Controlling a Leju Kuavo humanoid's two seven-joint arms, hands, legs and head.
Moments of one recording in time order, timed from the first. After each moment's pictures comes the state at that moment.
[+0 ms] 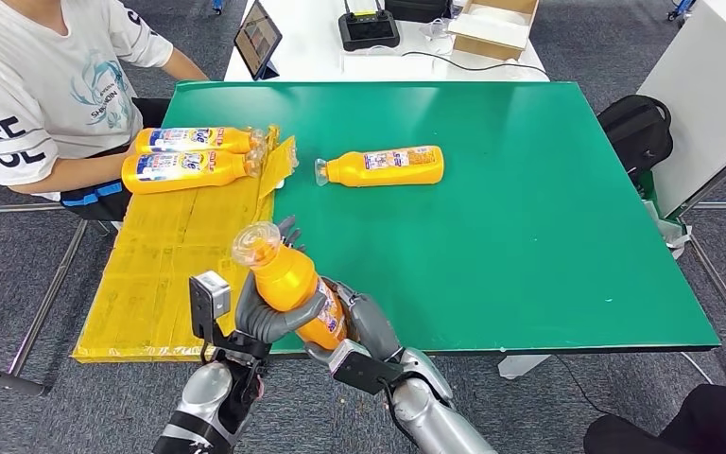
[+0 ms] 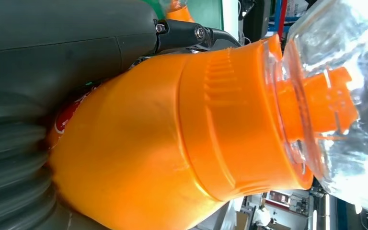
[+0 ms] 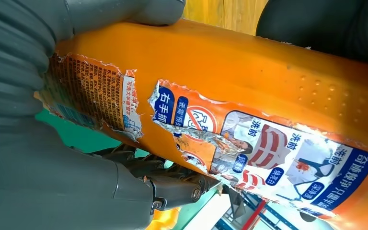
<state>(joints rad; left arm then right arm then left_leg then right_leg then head) -0.18 -0.25 -0.33 -1.24 0.00 -0.15 -0.50 -0.26 0.21 0.42 -0.88 0.43 -0.14 -0.61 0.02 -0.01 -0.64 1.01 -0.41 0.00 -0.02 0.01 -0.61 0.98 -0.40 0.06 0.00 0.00</state>
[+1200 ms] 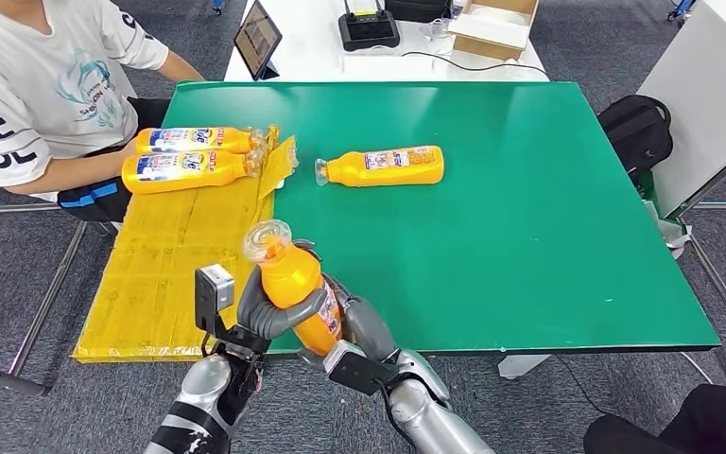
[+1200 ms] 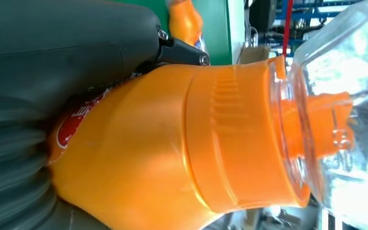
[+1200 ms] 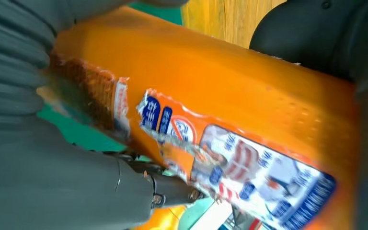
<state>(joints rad) -0.22 -0.23 -0.32 -1.18 -0.01 -0.14 -0.50 -0.27 0.22 0.44 -0.87 0.42 -0.15 -0.61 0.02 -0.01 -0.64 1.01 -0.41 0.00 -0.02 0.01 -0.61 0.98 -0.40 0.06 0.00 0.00</state>
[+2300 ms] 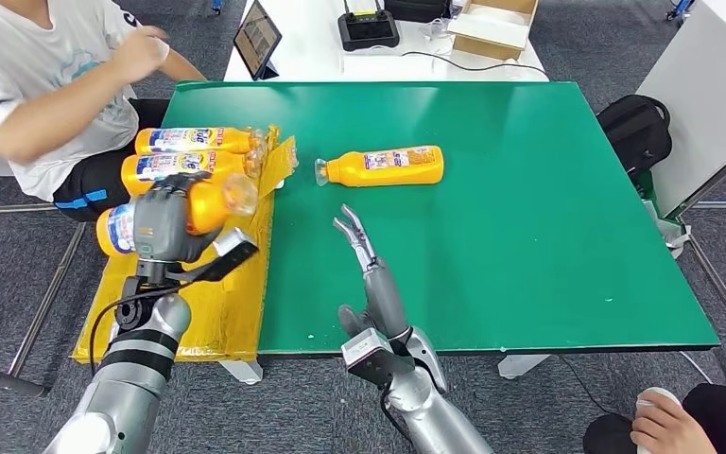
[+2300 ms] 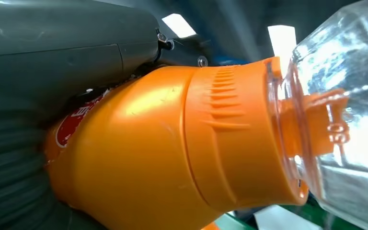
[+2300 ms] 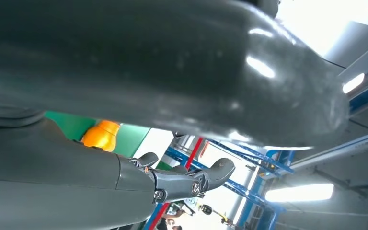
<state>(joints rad) -0.52 -0.15 0.07 -0.92 -1.27 0.70 -0.50 -0.22 0.24 0.44 -1.18 0.29 -0.33 -0.66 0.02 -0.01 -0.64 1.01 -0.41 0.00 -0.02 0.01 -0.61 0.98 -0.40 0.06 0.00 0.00</state>
